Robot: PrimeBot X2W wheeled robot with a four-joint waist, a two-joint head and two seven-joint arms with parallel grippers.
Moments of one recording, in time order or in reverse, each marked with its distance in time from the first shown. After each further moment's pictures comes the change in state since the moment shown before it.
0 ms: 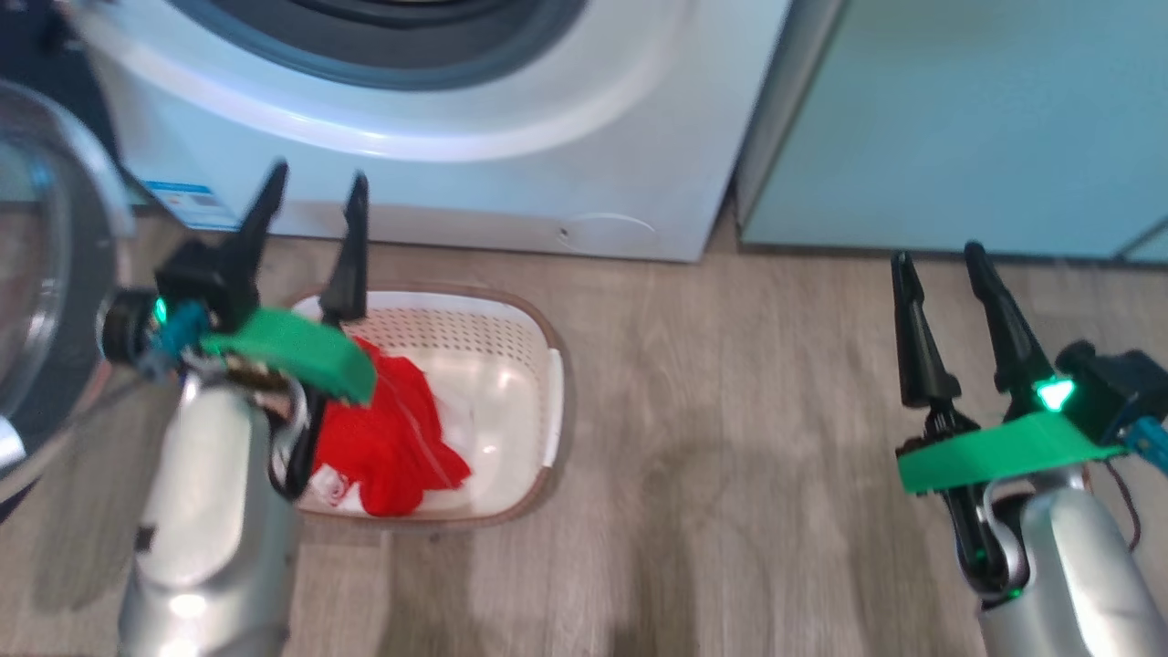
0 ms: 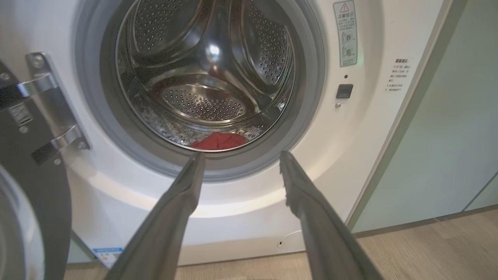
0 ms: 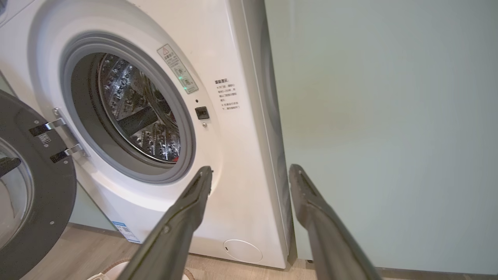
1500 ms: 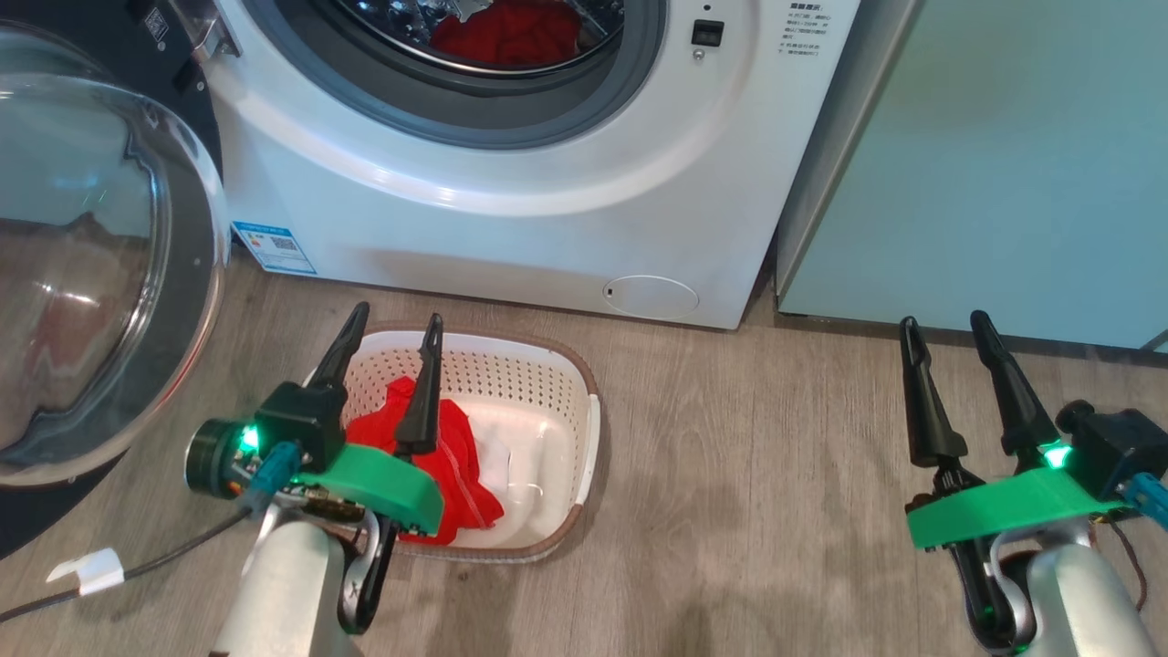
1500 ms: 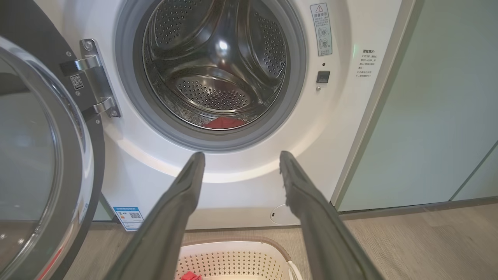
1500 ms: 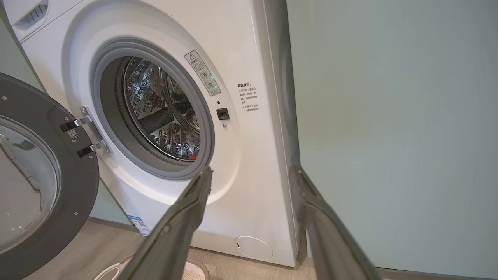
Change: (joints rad) left arm 0.266 -0.028 -0.119 -0.156 -0.002 0.097 0.000; right arm 0.107 0.002 -0.026 -0.003 -0.011 0.000 0.000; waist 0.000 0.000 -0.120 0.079
